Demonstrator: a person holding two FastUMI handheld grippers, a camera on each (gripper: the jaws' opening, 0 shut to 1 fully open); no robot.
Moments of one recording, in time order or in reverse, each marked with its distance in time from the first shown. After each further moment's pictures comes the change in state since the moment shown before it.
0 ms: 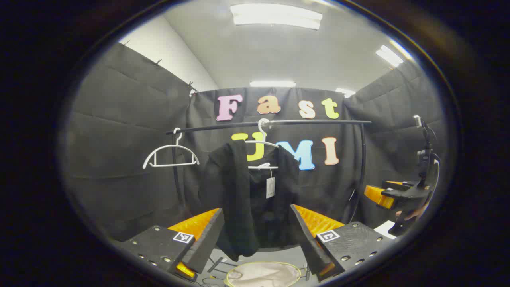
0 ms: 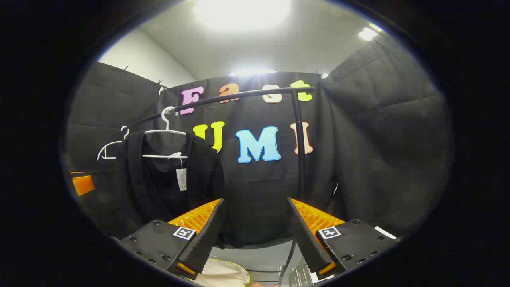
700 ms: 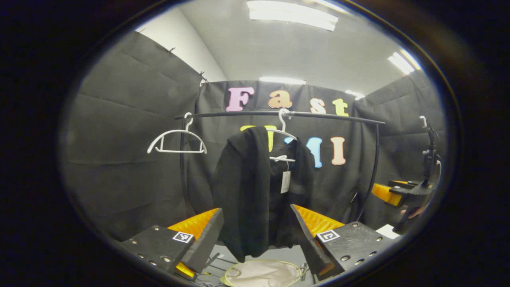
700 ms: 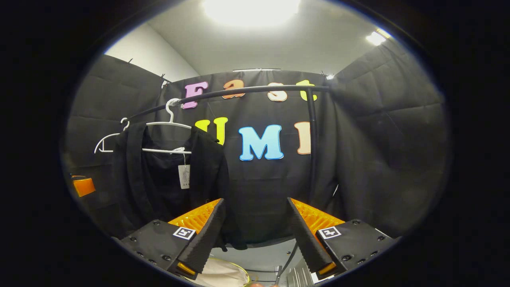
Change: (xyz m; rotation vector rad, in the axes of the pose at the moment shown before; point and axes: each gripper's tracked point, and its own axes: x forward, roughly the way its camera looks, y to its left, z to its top) left arm 0.023 0.070 -0.023 -0.051 0.027 0.041; right arm 0.017 0.030 -0.001 -0.043 0.015 -0.010
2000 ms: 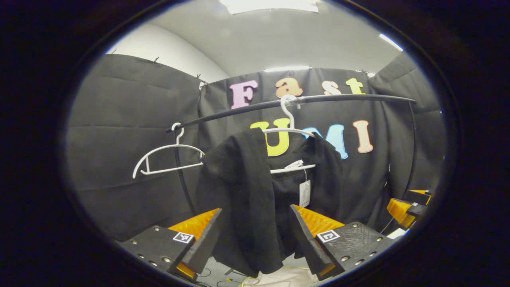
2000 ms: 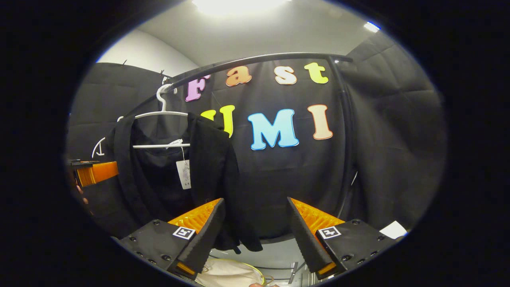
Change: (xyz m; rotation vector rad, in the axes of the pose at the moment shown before) left arm 0.154 -0.042 0.032 0.134 0.044 0.175; right arm 0.091 0.024 -0.023 0.084 0.069 0.122
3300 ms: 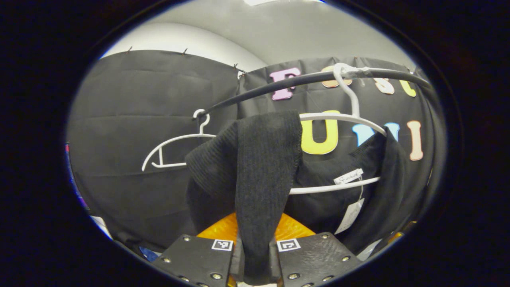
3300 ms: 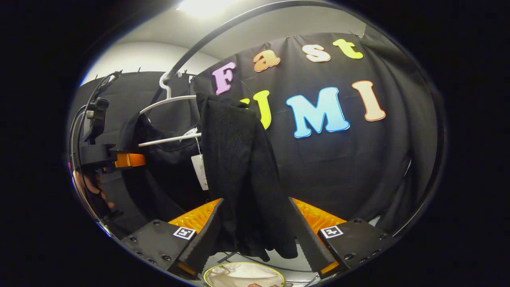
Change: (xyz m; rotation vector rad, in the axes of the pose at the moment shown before) left arm 0.094 0.034 -0.011 -0.075 0.057 0.293; right arm 0.101 0.034 -0.037 0.049 0.081 0.343
